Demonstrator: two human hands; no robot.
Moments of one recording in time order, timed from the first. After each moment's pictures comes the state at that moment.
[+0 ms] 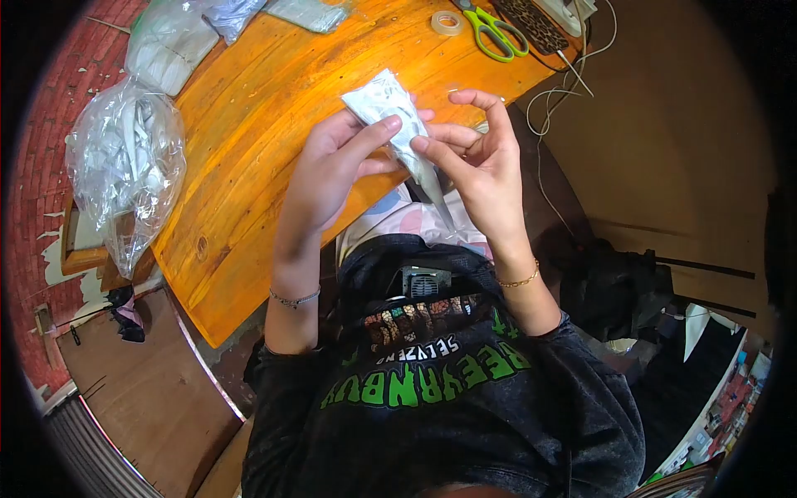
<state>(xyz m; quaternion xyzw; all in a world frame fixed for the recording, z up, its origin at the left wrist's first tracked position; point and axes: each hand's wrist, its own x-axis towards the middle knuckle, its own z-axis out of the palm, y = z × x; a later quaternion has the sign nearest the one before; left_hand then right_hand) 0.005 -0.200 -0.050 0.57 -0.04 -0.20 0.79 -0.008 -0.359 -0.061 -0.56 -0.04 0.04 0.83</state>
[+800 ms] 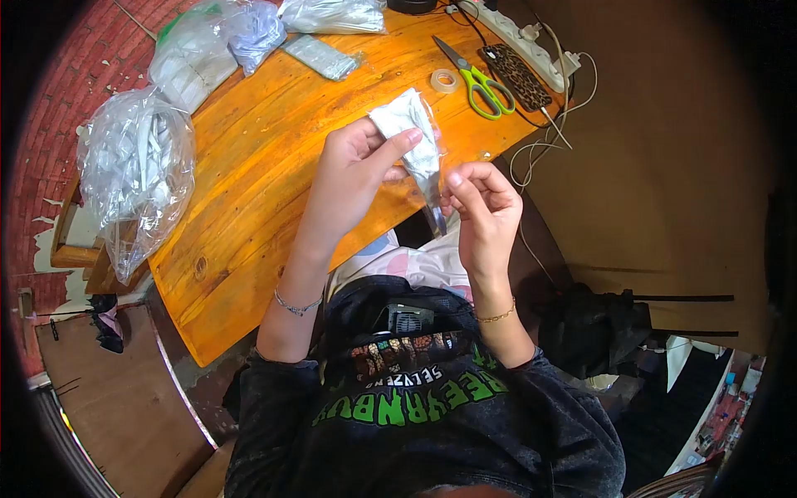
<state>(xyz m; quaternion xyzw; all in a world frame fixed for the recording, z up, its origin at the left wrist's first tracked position) 0.026 -0.216 -0.035 0.61 -0.06 -0.08 0.78 -0.008 -0.363 -0.058 -0.50 -0.03 -0.06 0.86</state>
